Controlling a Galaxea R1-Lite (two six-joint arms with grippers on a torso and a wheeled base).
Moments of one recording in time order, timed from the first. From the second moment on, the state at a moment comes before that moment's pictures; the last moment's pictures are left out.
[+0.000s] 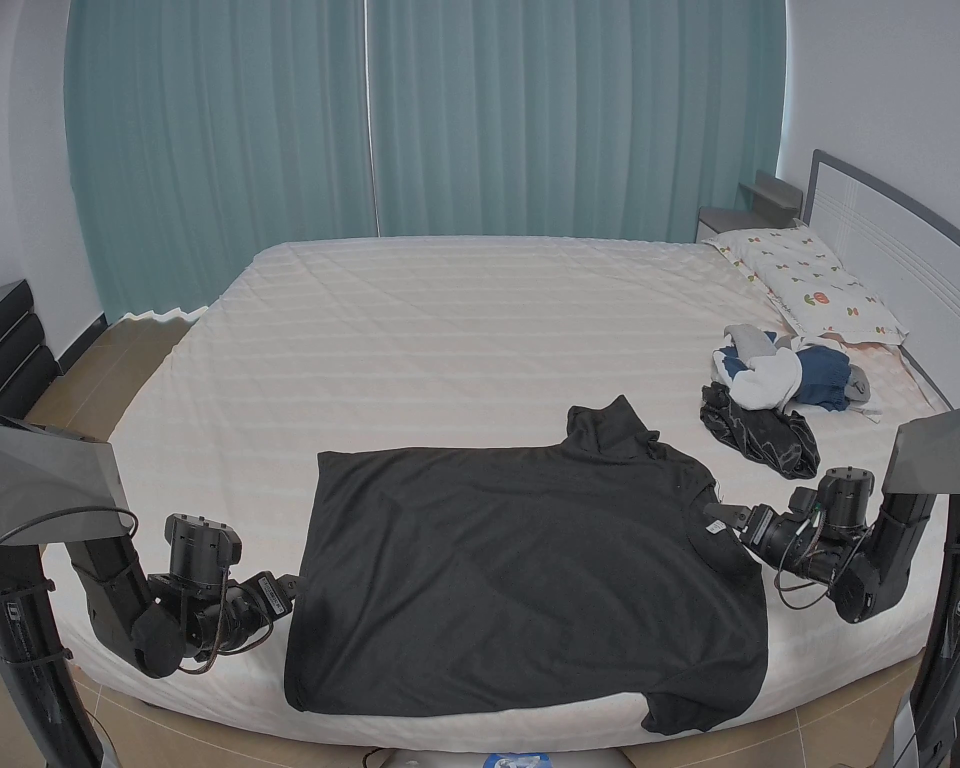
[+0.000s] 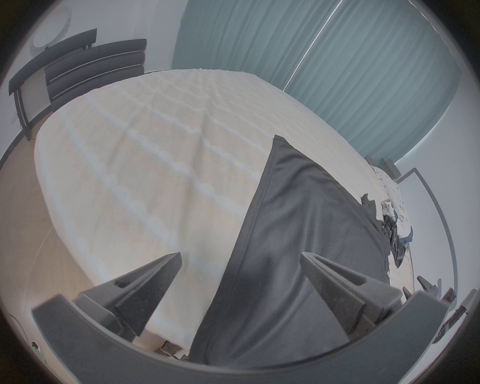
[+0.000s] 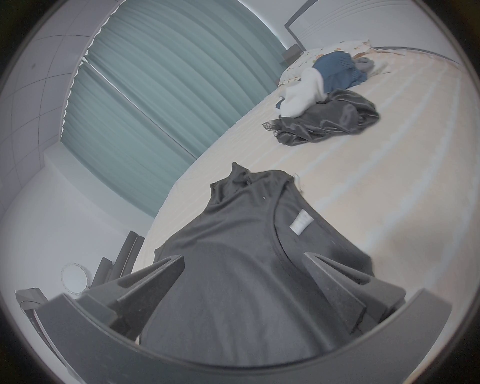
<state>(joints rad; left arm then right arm) -0.19 2.11 -0.33 -1.00 0.08 -0.71 0.00 2.26 -0.43 -1.39 0.33 0.61</state>
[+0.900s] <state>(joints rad) -0.19 2.19 -0.36 -1.00 0.07 -0.77 0.08 2.54 -1.57 -0.51 0.20 0.45</state>
